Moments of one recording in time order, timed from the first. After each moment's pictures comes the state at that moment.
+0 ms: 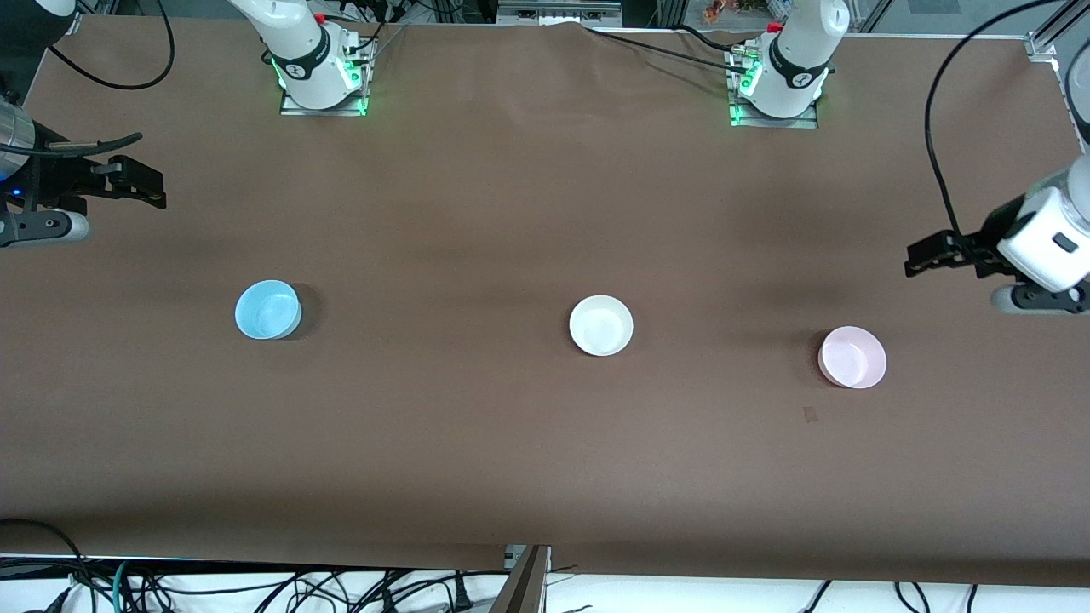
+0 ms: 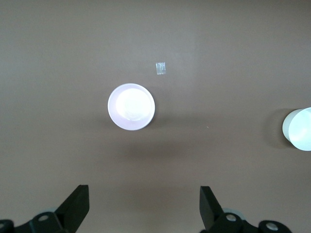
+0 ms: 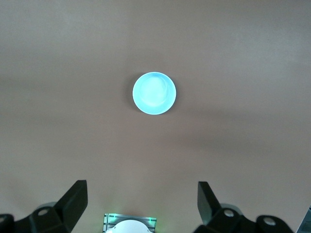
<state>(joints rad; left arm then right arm) 0.05 0.21 -0.04 -1.48 0.00 1.61 0.01 -0.05 0.13 0.12 -1.44 -0.08 1.40 -0.08</state>
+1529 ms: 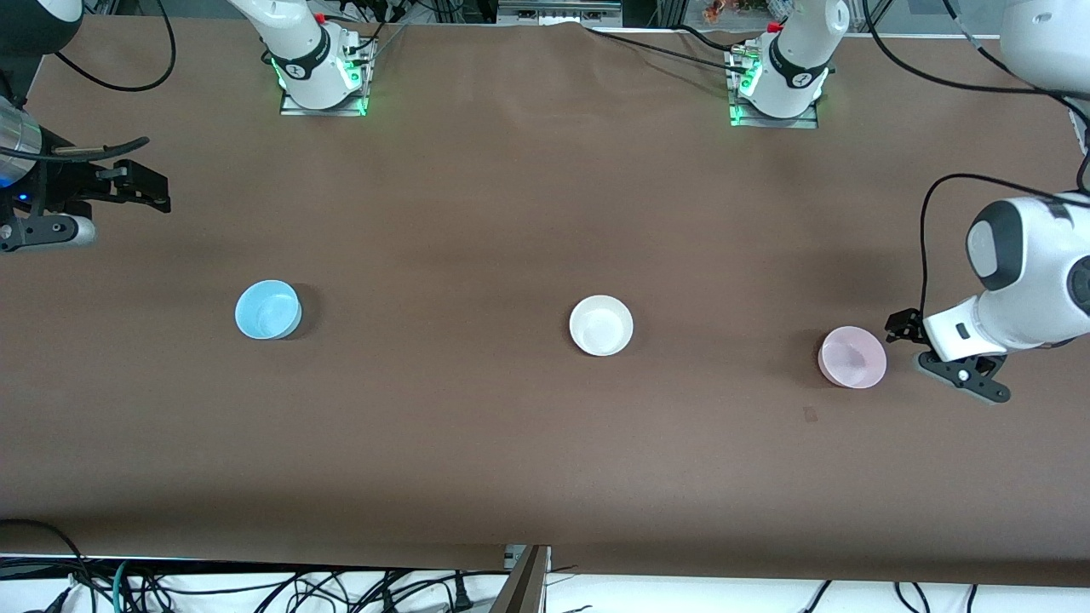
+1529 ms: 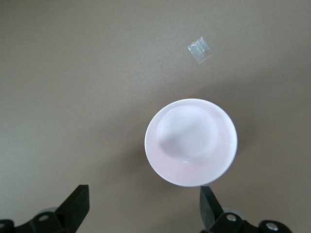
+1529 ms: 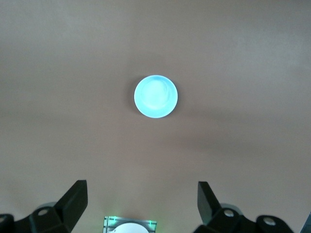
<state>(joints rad) 0.18 0.48 -0.04 -1.74 0.11 2.18 0.60 -0.05 0.14 0.12 -1.44 -0.08 1.43 -0.08</state>
